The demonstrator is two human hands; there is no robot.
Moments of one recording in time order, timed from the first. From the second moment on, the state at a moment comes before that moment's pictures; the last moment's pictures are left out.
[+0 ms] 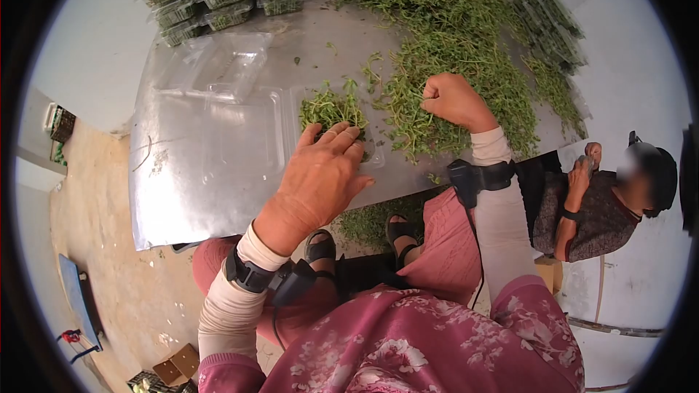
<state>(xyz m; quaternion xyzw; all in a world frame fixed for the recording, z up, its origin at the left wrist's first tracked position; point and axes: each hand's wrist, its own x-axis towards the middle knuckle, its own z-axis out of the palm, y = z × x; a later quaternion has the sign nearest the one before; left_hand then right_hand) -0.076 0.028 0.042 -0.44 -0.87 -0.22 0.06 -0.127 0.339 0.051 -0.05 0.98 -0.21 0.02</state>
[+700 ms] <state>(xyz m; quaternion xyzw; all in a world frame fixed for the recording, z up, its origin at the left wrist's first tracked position) -0.079 0.018 0.054 -0.43 -0.87 -0.23 0.04 -0.122 0.331 0.070 -0.03 0.94 -0.35 0.01</state>
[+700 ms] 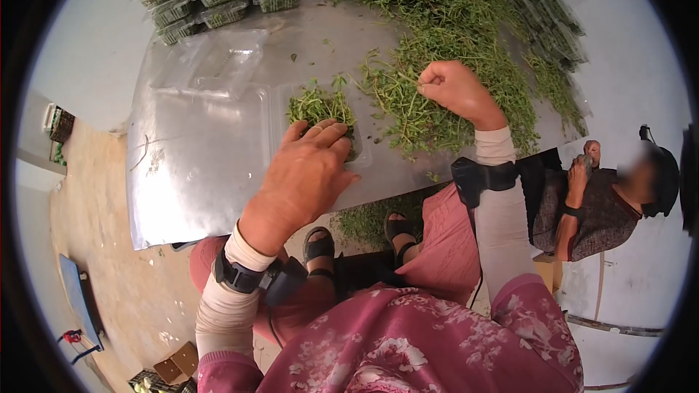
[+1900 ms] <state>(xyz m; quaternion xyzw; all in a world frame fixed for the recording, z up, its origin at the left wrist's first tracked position) -0.110 -0.025 0.084 -0.17 -0.82 -0.52 0.17 -0.097 0.190 0.084 -0.03 0.75 -0.66 0.09</state>
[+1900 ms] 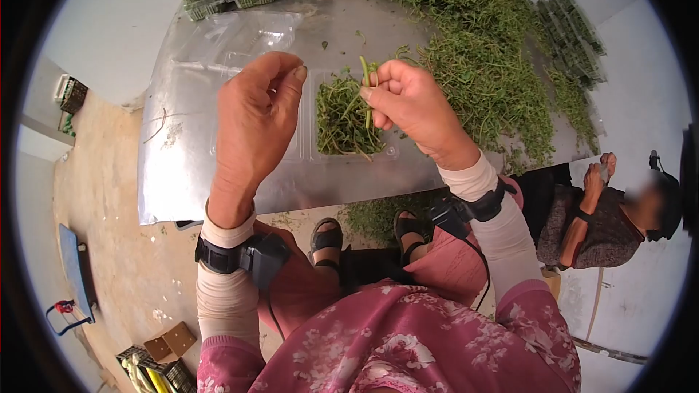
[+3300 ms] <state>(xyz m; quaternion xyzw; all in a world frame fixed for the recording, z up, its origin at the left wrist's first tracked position) -0.107 -0.019 0.065 -0.32 -0.90 -0.27 0.12 -0.089 0.180 0.049 -0.38 0.87 -0.26 -0.18</state>
